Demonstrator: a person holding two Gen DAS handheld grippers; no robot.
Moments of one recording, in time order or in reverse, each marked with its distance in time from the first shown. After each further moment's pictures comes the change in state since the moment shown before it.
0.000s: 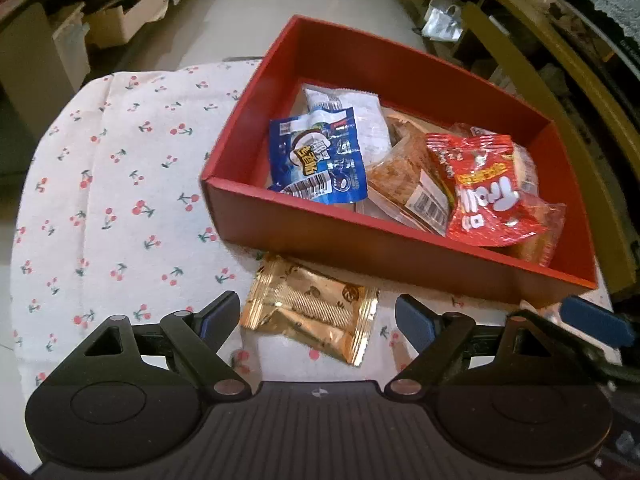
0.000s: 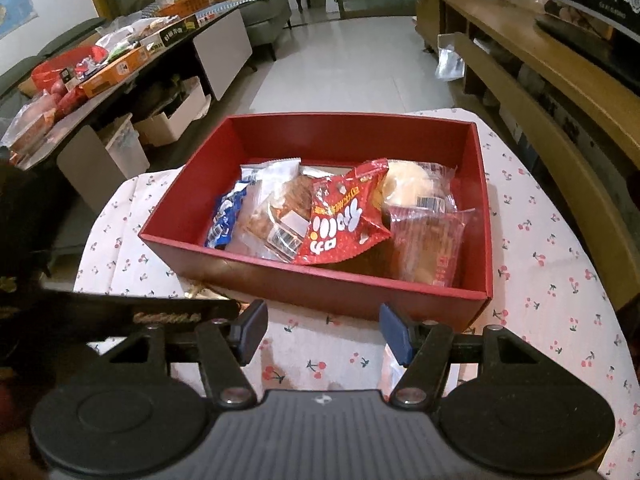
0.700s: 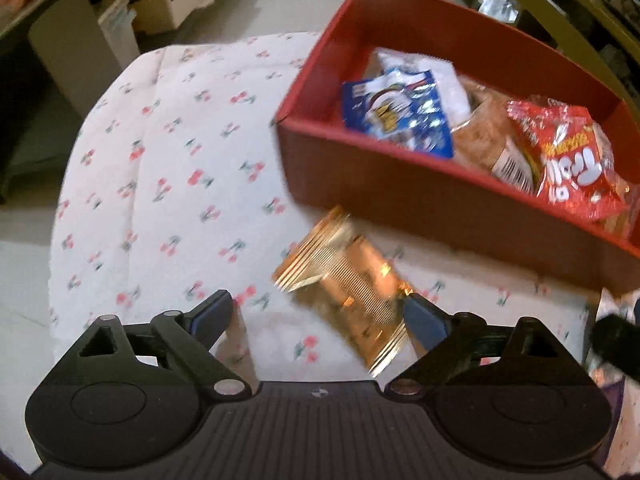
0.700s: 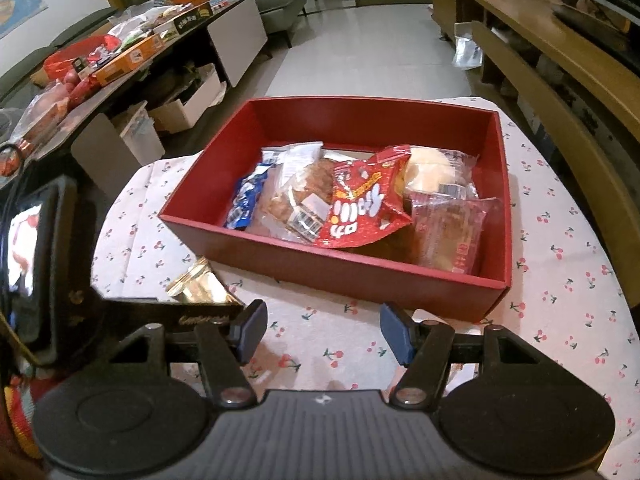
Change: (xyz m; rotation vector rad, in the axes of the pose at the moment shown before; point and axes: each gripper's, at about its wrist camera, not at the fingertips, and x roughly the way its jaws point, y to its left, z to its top) left arm 0.006 0.017 -0.023 -0.024 0.045 0.178; right arm 0.001 0.008 -0.003 -0.016 0.039 0.049
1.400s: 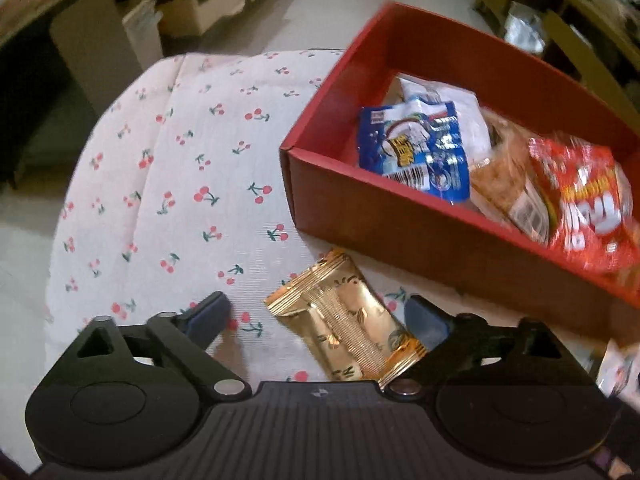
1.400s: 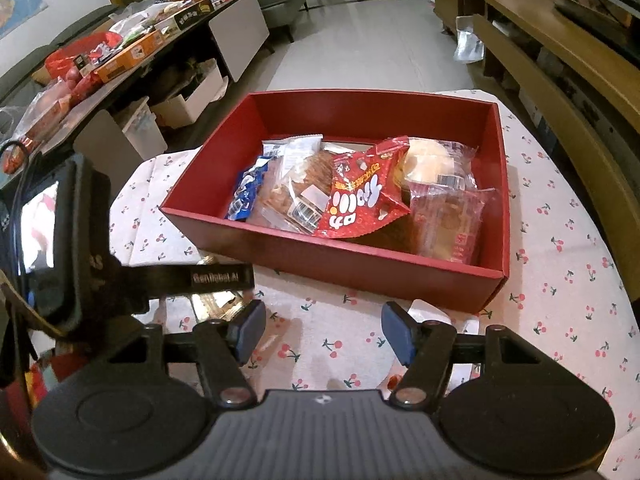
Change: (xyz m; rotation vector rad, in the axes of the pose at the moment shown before) left arm 0.001 -0.010 0.012 -0.064 -0.067 0.042; right arm -0.001 -0.004 -0.001 0.004 0.018 0.009
